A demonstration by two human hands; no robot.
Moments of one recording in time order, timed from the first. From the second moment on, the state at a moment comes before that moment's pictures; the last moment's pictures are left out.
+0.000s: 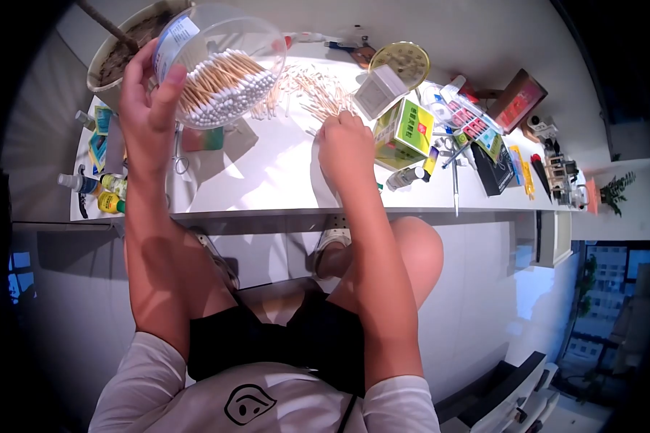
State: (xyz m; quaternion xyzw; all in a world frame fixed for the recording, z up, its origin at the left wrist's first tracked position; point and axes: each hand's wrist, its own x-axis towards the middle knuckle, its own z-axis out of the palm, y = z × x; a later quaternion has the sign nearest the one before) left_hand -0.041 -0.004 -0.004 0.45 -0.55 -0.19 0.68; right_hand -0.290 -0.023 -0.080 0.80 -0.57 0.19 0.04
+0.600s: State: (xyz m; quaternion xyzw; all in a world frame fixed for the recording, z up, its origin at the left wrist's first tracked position) left_hand -0.047 -0.011 -0.008 0.43 -0.55 -0.19 0.69; right_hand -0.210 -0.010 0.019 0.76 -0.38 0.53 0.04
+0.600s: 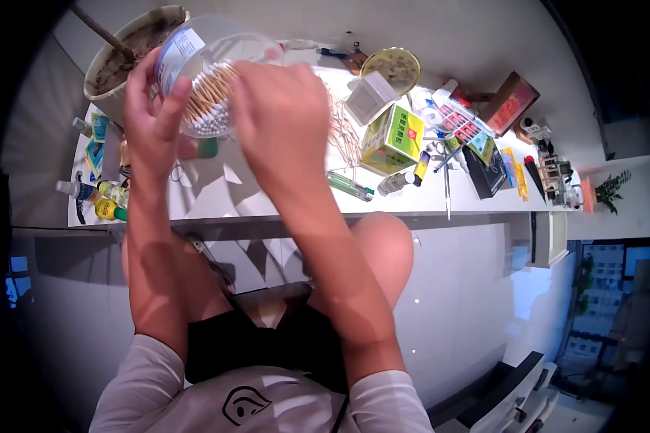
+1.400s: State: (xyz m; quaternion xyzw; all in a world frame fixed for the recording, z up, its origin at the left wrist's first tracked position) left_hand -0.046 -0.013 -0.011 0.44 -0.55 -0.19 0.69; right_hand -0.272 -0.035 -0.088 0.68 -0.70 0.21 0.03
